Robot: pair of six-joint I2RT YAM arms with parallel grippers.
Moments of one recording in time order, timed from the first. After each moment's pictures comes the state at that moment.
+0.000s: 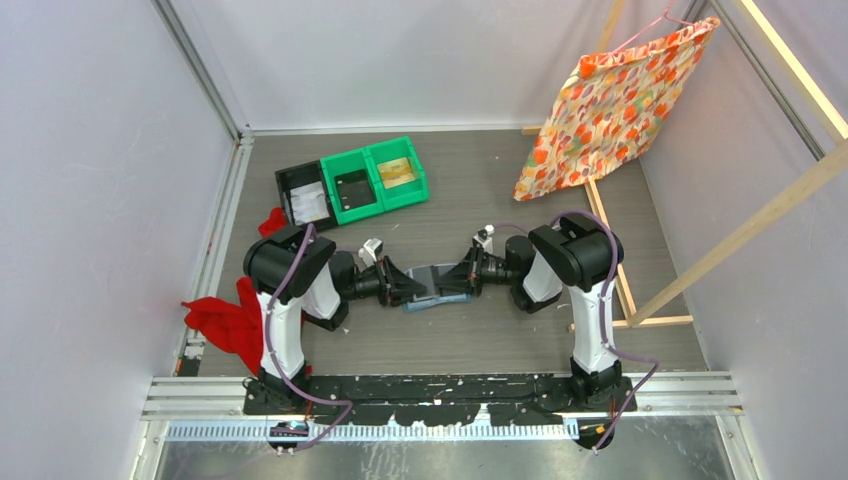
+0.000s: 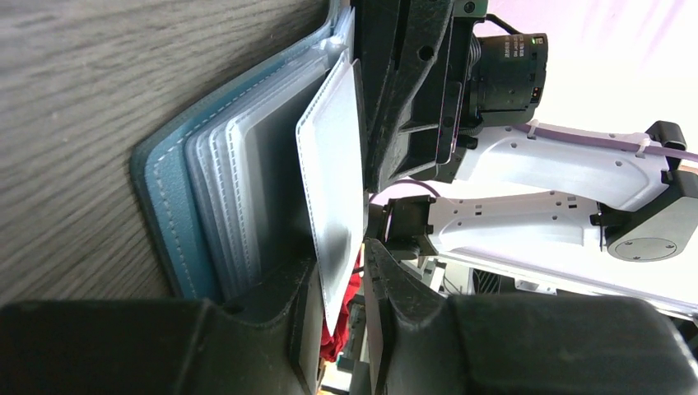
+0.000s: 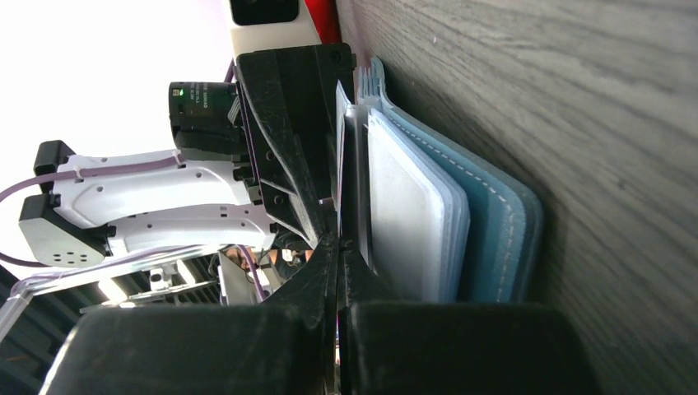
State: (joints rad) left arm -0.42 2.04 0.35 1.40 0.83 -1.44; right arm 0.44 2.13 0.52 1.35 -0.92 1.47
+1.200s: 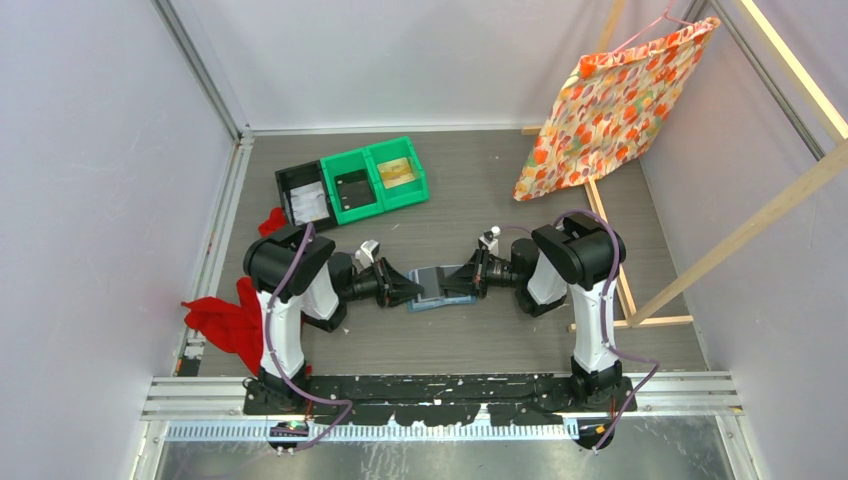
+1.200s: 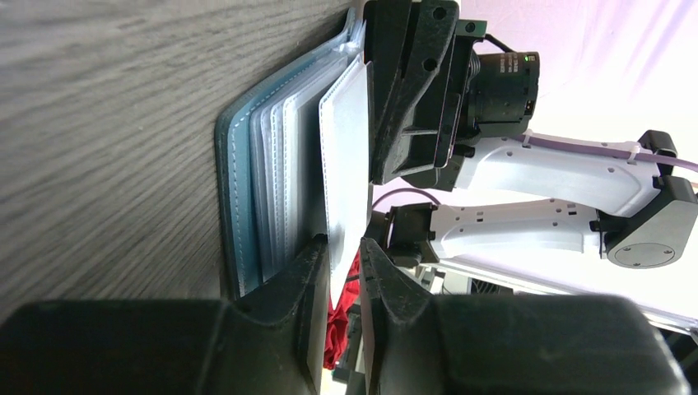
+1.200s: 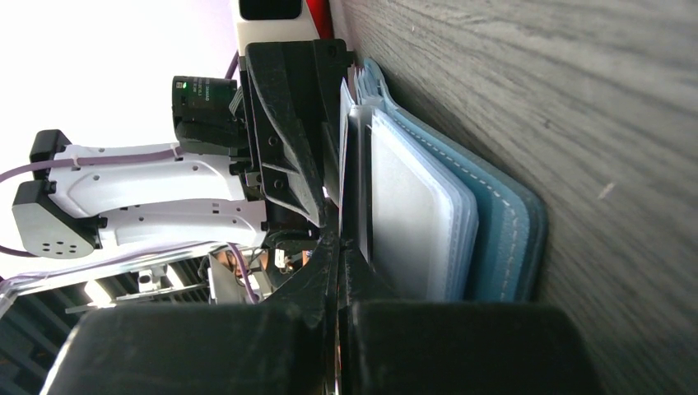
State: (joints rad) left arm -0.41 2.05 0.34 1.40 0.82 -1.44; right arm 0.41 2.14 0.48 1.39 -0.92 1.43
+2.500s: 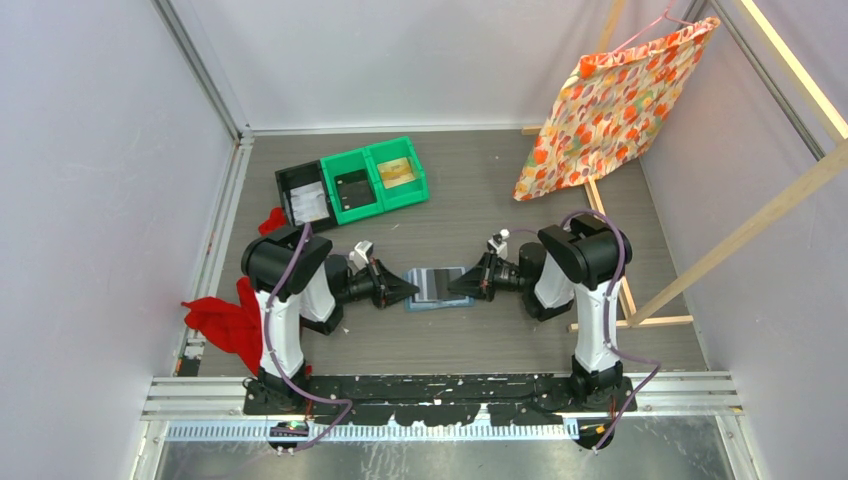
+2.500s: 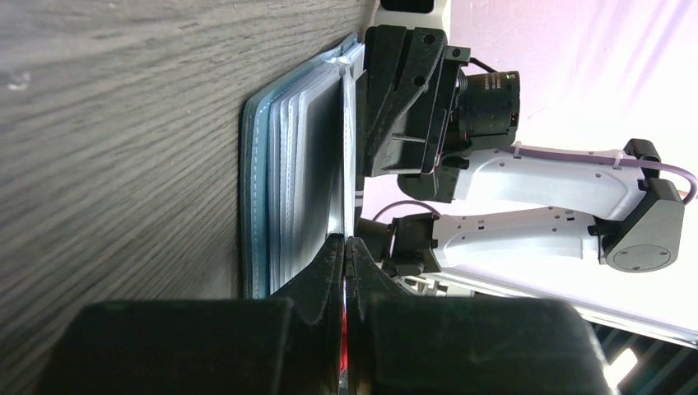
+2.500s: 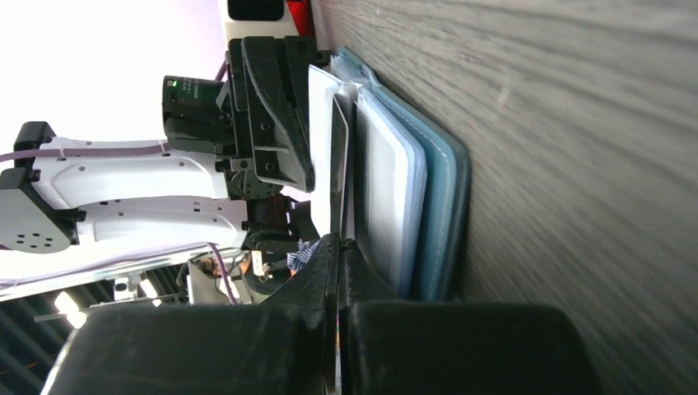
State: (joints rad) left arm -0.38 2.05 0.31 1.44 0.79 -1.43; right arm 0.37 2.14 0.42 1.41 -0.92 1.35
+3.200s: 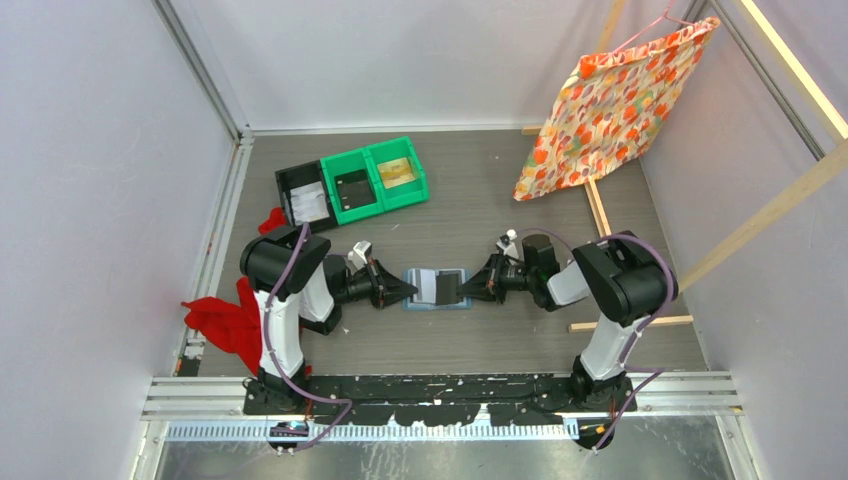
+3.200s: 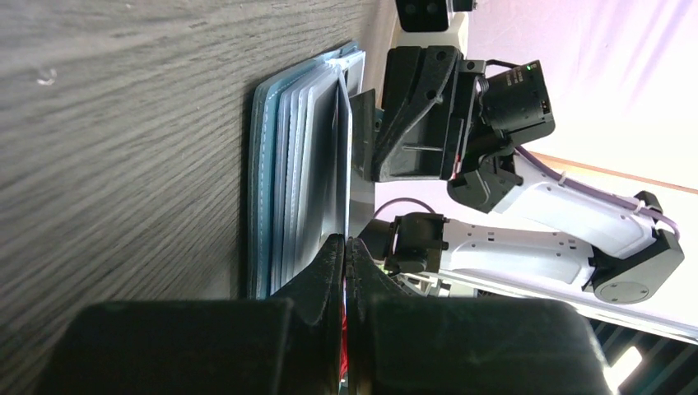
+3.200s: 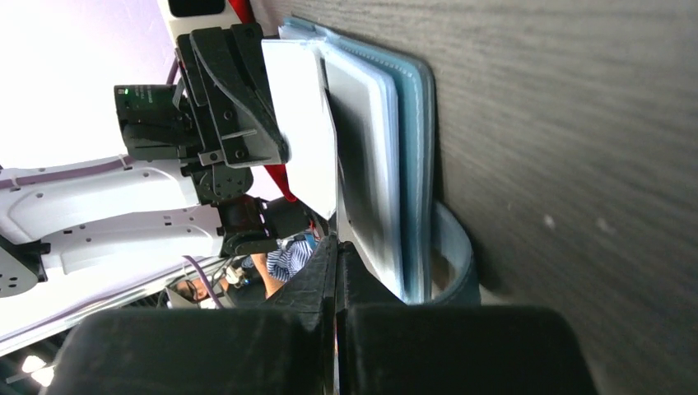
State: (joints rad) left arm -0.36 2.05 0.30 1.44 0.81 -1.42; right arm 0.34 1.81 0.40 0.81 -0.88 1.17
